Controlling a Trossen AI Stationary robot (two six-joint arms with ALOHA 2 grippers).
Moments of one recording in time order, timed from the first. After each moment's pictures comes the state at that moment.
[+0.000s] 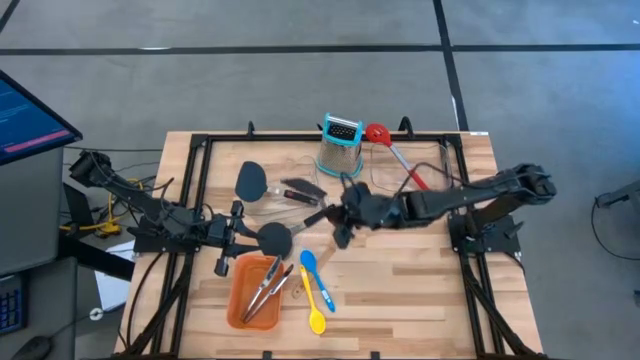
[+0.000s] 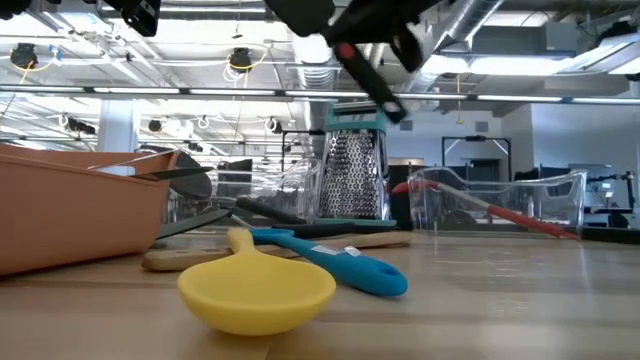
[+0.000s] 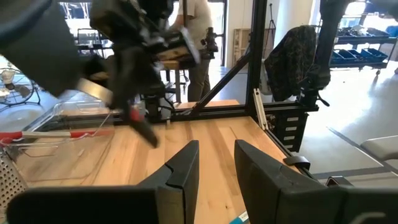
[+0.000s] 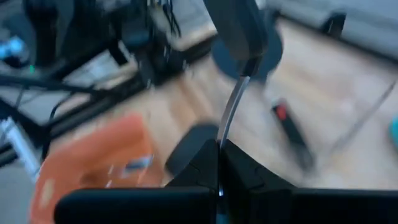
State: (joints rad) left arm -0.51 0.73 0.38 0.32 -0.39 0.00; right arm 0.17 1.51 1.11 -0.08 0.39 0.52
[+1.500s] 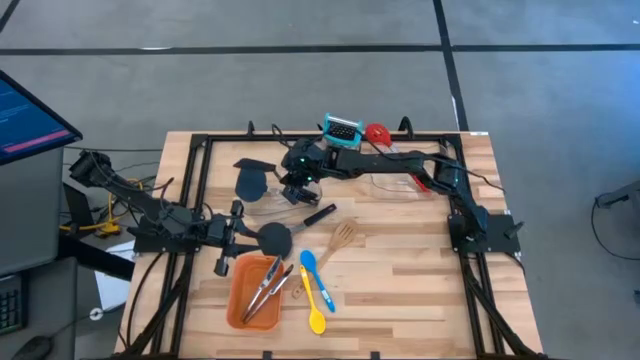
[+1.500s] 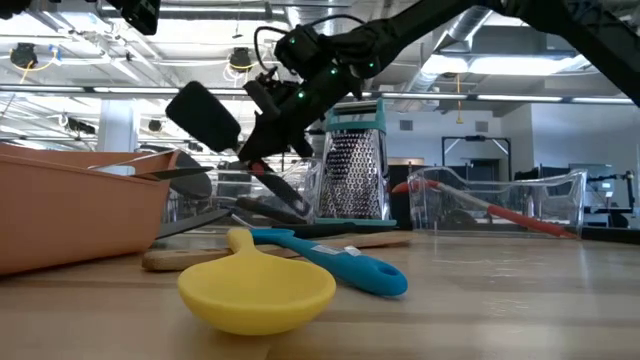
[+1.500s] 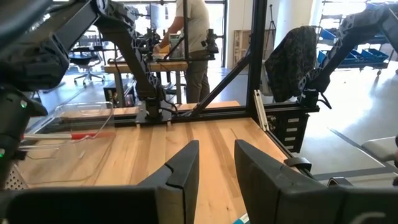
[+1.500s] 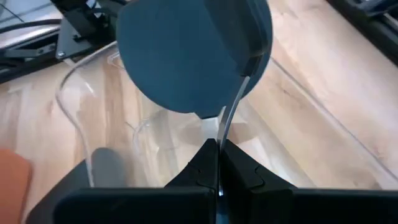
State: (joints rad) left arm -0.52 0.73 0.38 0.33 -0.39 0.00; right arm -0.25 2.20 1.75 -0.21 -0.13 0.16
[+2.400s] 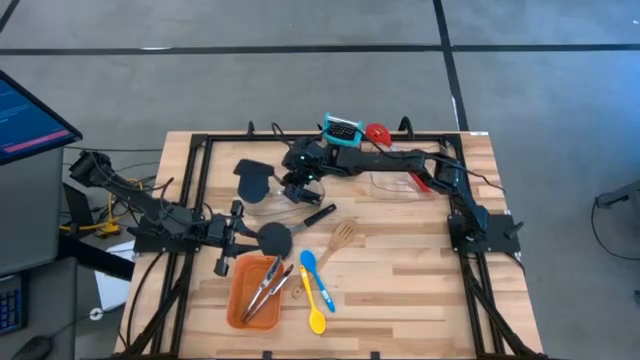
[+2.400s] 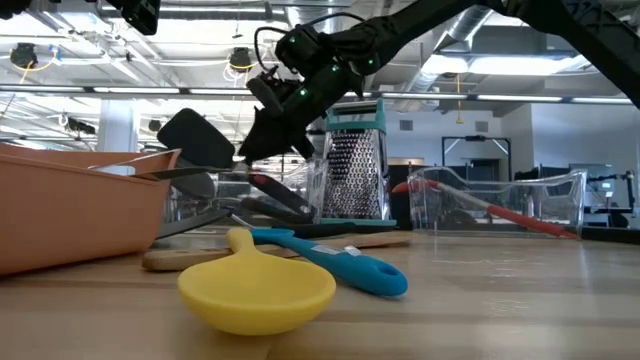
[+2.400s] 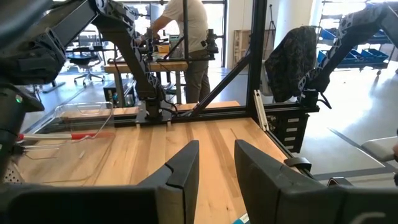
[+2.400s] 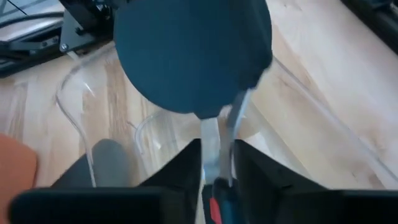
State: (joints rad) left arm -0.52 0.73 0.38 0.33 -0.39 0.00; right arm -0.26 2.20 1.77 -0.27 -0.16 0.15
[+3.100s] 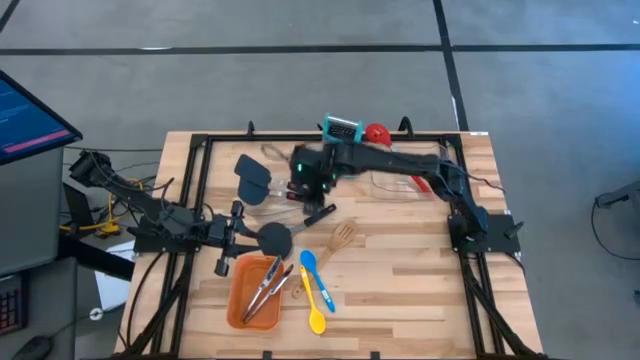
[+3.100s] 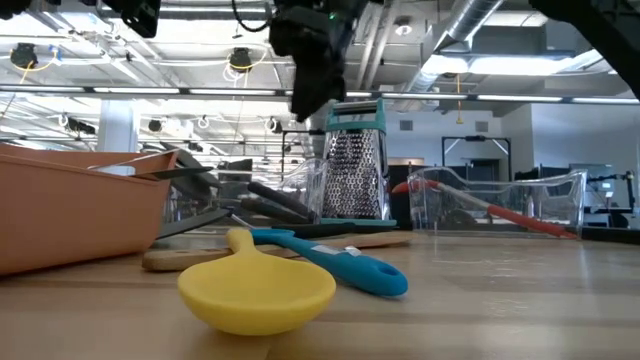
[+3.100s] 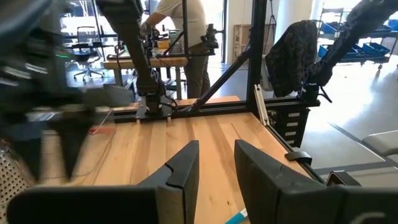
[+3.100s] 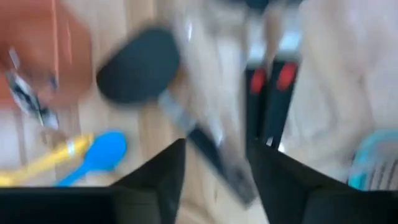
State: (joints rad) left arm -0.52 0.73 0.38 0.31 -0.39 0.00; right arm -0.13 2.16 2.15 -1.14 -0.07 0.03
